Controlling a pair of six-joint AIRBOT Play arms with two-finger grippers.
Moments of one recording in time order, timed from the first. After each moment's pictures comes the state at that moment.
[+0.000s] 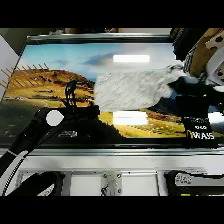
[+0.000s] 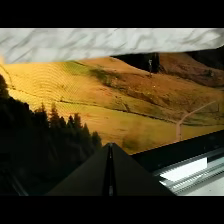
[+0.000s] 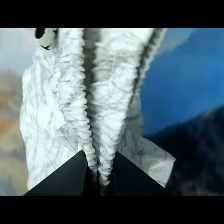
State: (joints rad) left arm -0.45 -1.00 0.84 1.11 -0.76 -1.85; right arm -0.43 -1.49 1.20 -0.45 0.92 1.09
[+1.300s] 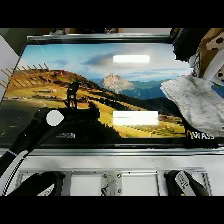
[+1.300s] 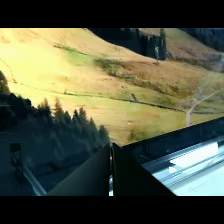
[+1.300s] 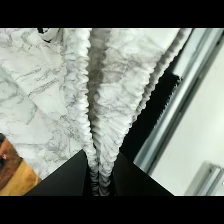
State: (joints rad) left arm -0.45 -1.01 0.84 1.11 -0.82 -1.80; right arm -0.74 -0.93 1.05 -1.61 1.32 2.07
